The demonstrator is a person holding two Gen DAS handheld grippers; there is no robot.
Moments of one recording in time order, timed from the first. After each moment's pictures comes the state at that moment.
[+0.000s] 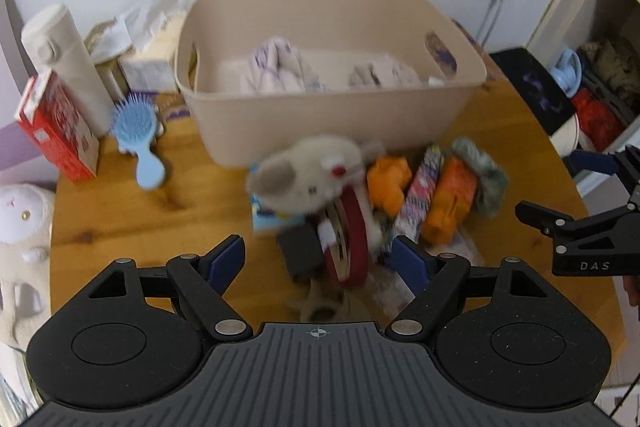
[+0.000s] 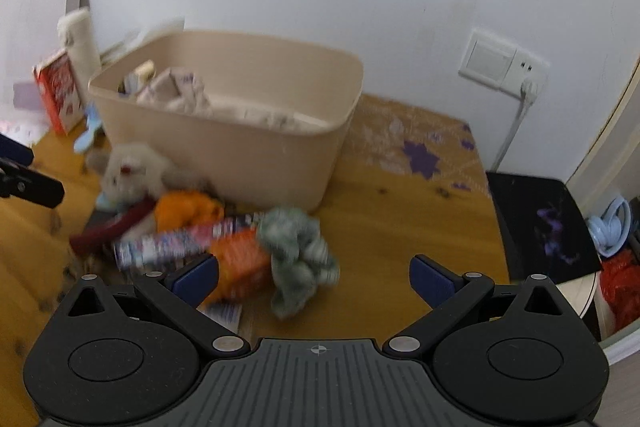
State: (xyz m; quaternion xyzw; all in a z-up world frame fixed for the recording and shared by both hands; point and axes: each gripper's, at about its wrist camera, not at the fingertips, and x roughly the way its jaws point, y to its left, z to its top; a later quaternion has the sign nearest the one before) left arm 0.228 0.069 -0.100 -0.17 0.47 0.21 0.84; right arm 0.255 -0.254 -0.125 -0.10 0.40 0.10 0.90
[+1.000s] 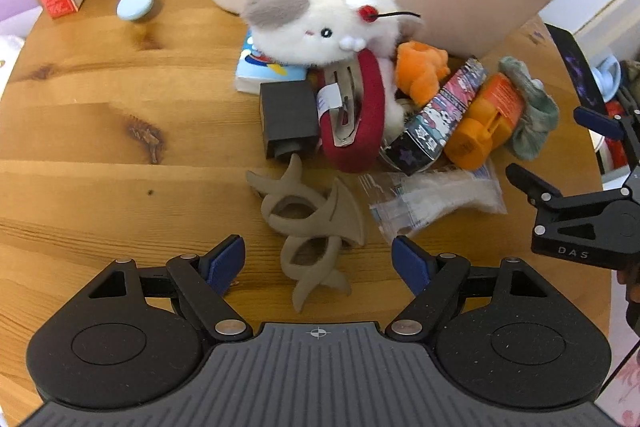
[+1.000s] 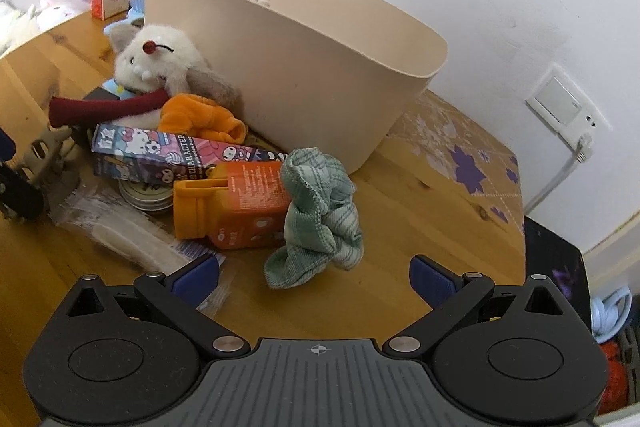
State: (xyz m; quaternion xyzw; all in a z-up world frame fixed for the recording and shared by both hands) left arm 0.224 0.053 -0.186 -0.31 0.52 0.26 0.76; right arm 0.266 -0.237 -0.184 -0.25 0.39 0.17 0.87
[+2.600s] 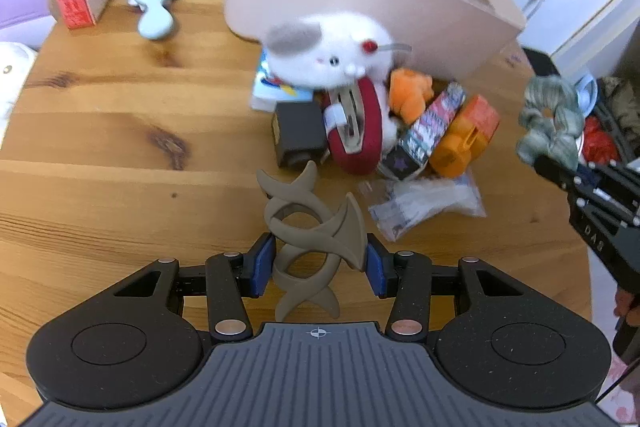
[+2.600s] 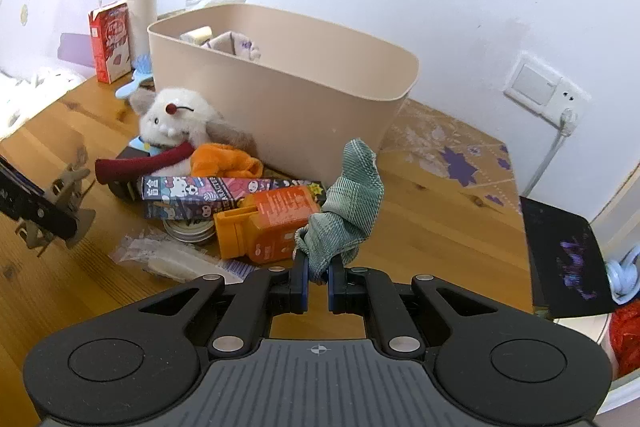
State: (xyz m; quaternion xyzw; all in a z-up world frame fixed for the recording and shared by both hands) left arm 0.186 0.052 -0.155 -0.34 0.45 0.29 0.77; right arm 0.229 -0.249 -0.149 -0.16 0.37 0.16 0.90
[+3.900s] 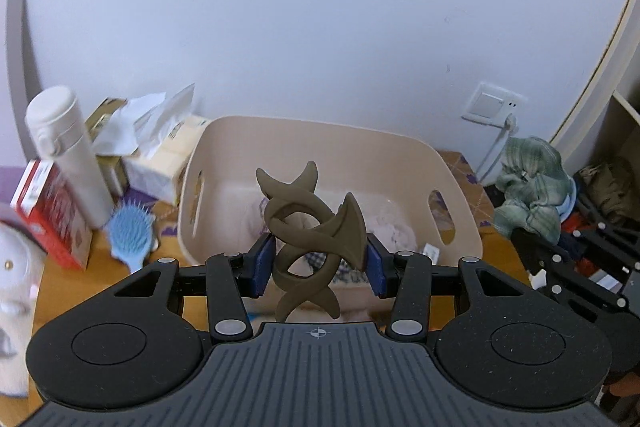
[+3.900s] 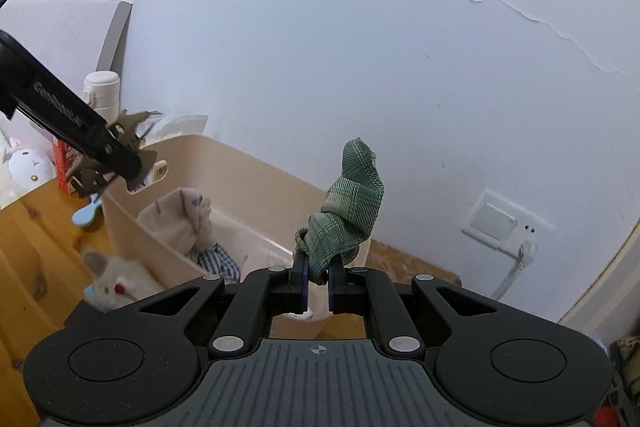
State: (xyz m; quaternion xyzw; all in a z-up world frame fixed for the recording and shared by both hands) left arm 0.268 0.135 -0.041 -0.24 0.31 0.33 0.86; right arm 0.296 -0.220 -0.061 -0.19 0.24 0.14 0.94
